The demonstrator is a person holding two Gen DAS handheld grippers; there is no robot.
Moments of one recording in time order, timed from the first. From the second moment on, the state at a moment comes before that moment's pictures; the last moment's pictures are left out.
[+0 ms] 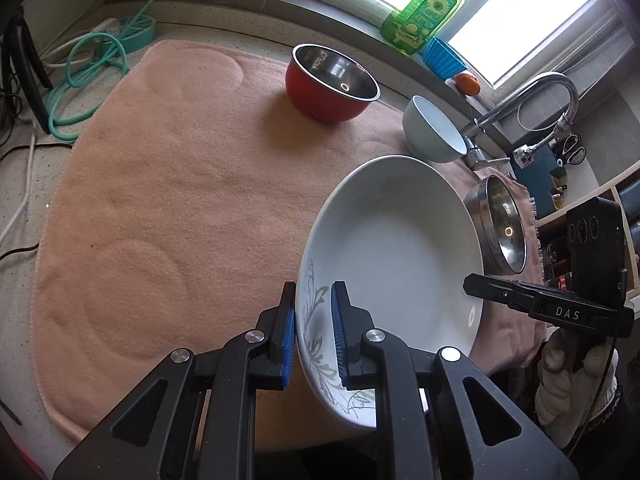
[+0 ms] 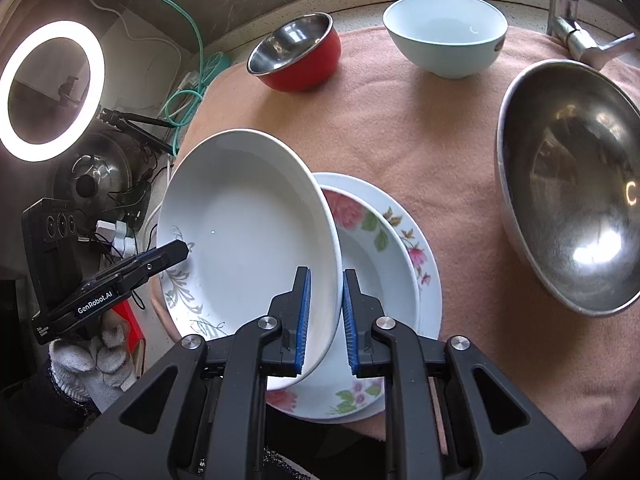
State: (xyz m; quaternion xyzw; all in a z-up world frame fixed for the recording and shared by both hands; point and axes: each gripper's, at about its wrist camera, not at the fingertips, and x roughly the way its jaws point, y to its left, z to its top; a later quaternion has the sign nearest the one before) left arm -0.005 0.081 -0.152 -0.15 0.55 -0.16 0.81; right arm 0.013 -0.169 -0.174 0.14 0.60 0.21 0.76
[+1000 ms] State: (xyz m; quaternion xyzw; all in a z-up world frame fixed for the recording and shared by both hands) left arm -0.004 0.044 -0.169 -0.06 0.58 -0.17 0.79; right arm -0.008 -0.186 -0.191 0.15 0.64 0.18 0.73
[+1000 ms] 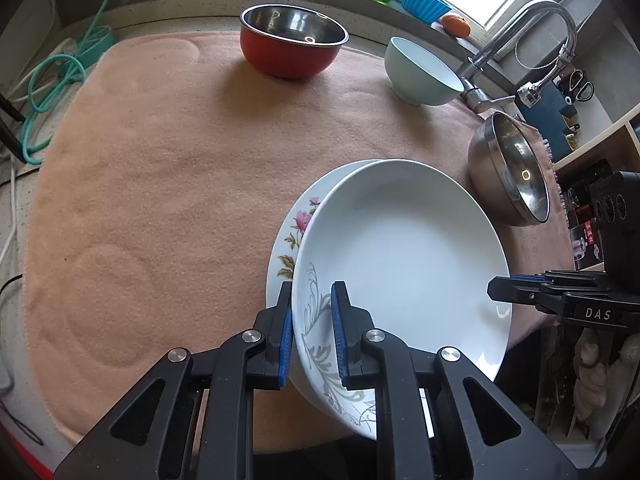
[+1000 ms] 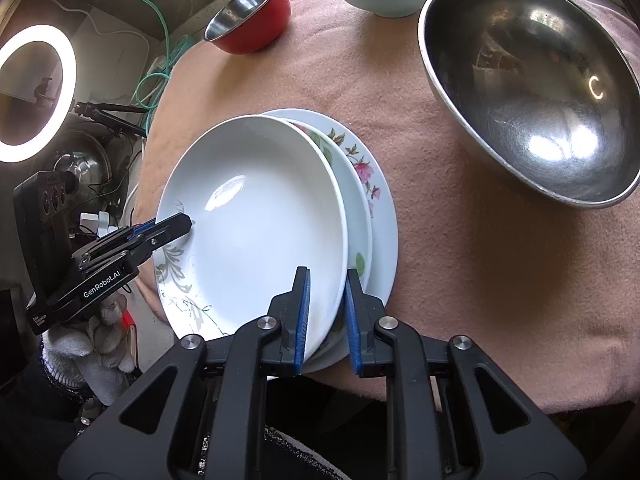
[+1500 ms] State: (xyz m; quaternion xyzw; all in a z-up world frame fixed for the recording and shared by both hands) left arm -0.003 0.038 -0.169 -0.04 0.59 -0.17 0.79; right arm -0.005 -0.183 -0.188 0.12 0.64 0.17 0.74
